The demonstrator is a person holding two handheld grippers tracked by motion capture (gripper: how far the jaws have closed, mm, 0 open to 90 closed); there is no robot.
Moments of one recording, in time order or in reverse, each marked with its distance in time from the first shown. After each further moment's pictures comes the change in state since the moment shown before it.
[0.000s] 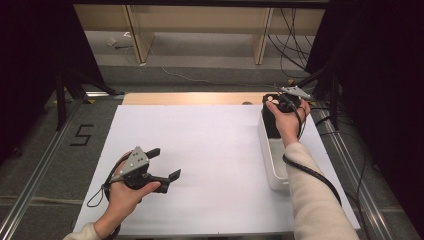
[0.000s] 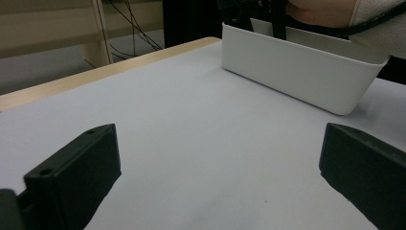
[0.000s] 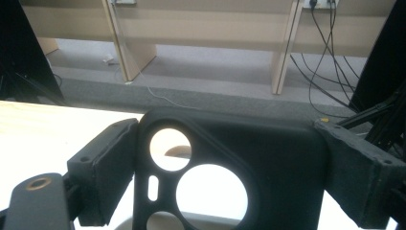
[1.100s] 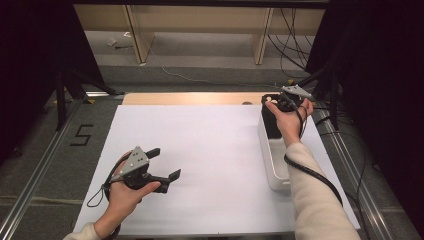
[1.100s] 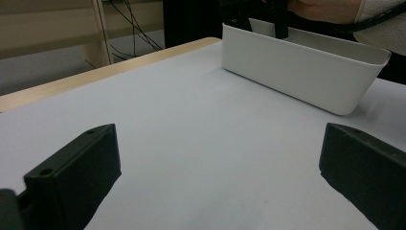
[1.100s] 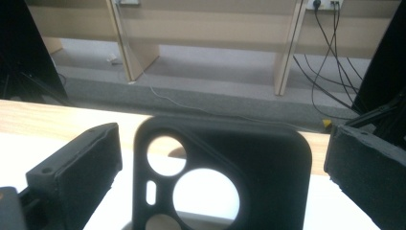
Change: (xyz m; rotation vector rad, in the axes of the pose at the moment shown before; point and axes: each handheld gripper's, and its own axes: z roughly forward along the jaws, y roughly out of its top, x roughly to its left) left arm 0.000 0.000 0.000 0.000 0.001 0.001; right arm 0.001 0.005 -0.005 -0.003 0.017 -0.003
